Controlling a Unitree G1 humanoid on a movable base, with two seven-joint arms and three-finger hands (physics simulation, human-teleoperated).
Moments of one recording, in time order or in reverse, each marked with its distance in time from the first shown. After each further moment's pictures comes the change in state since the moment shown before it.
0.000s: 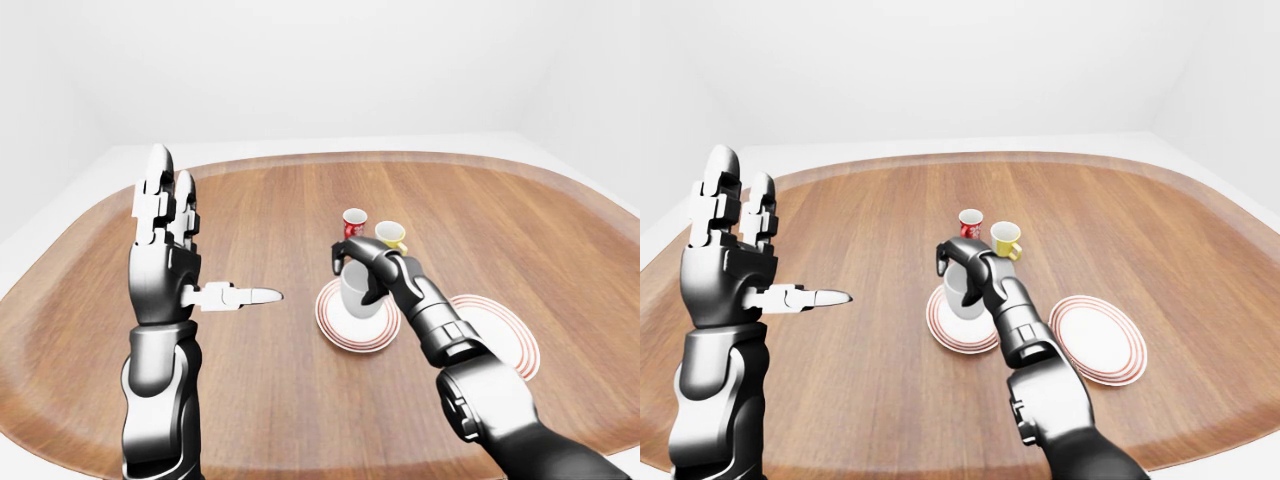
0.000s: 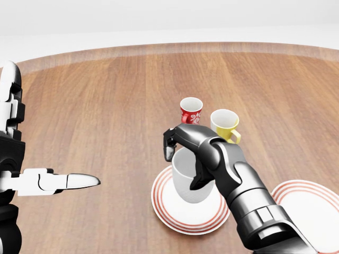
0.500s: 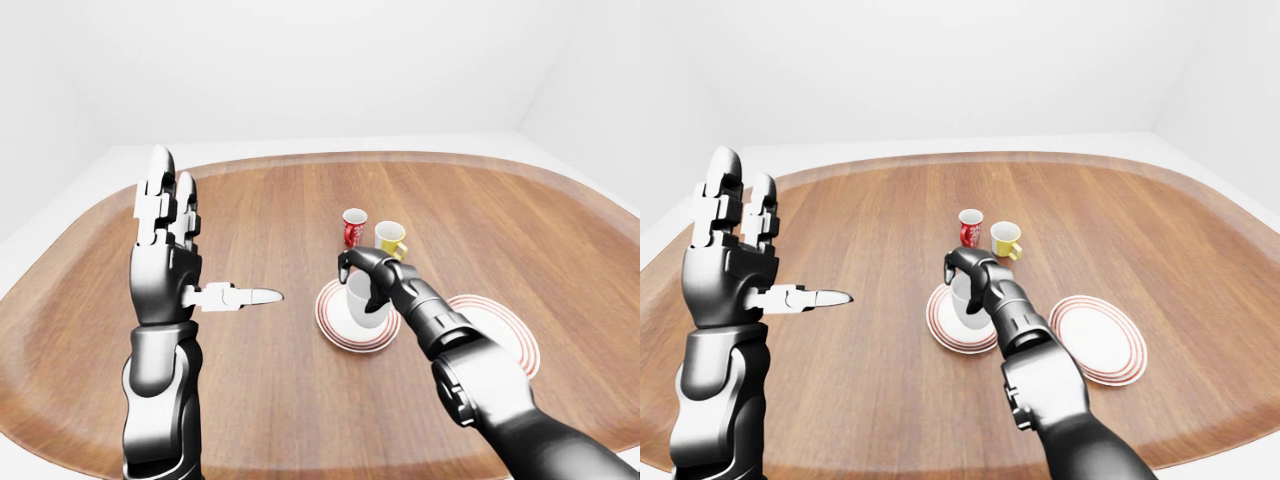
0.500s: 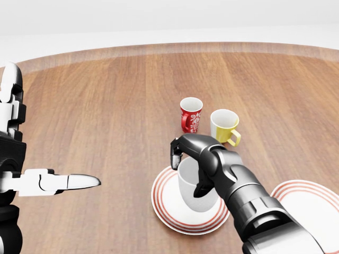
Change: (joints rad) left arm 0.004 -0.002 -0.002 0.003 0.001 0.000 0.000; right arm -0.106 0.009 0.002 0.324 -0.032 0.000 -0.137
